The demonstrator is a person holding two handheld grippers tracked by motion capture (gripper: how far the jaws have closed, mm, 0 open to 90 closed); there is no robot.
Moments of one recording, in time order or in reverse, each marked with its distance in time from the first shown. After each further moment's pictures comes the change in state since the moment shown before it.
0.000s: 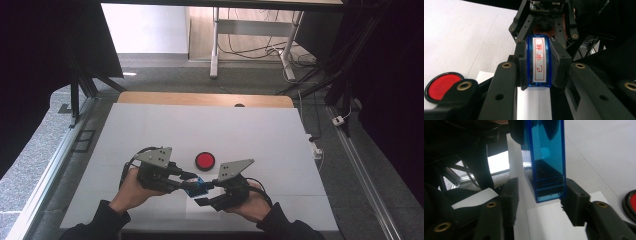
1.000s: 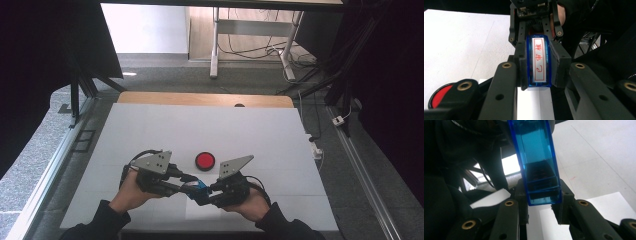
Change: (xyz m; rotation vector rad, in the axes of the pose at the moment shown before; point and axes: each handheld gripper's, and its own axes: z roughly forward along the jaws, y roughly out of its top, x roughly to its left) left arm -0.008 0.002 0.000 0.012 0.002 0.110; right arm -0.005 0.001 -0.001 0.013 0.101 0.046
